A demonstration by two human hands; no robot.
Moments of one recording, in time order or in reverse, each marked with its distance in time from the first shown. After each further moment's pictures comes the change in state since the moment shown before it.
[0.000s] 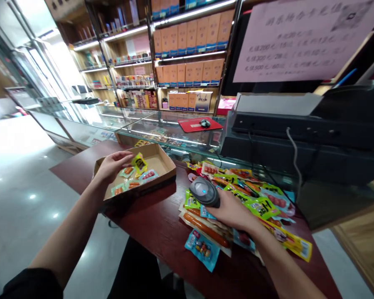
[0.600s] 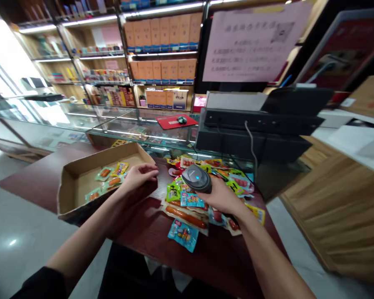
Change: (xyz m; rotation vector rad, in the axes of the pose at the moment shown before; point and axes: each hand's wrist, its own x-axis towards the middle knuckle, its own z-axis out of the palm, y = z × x) left_hand -0.040 -0.047 0.127 -0.002 -0.435 -0.072; right_hand -0.025 -0.003 -0.028 -0.007 0.114 0.052
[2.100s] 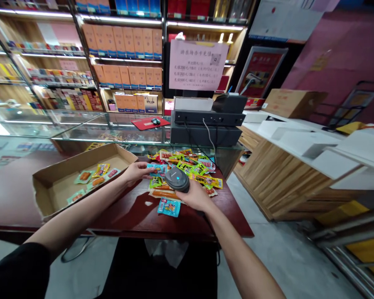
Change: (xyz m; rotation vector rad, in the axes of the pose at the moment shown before) left_hand -0.002 -0.008 0.030 -0.162 -0.323 -0.166; right_hand -0.084 -0.057 0.043 -0.016 0.190 0.109
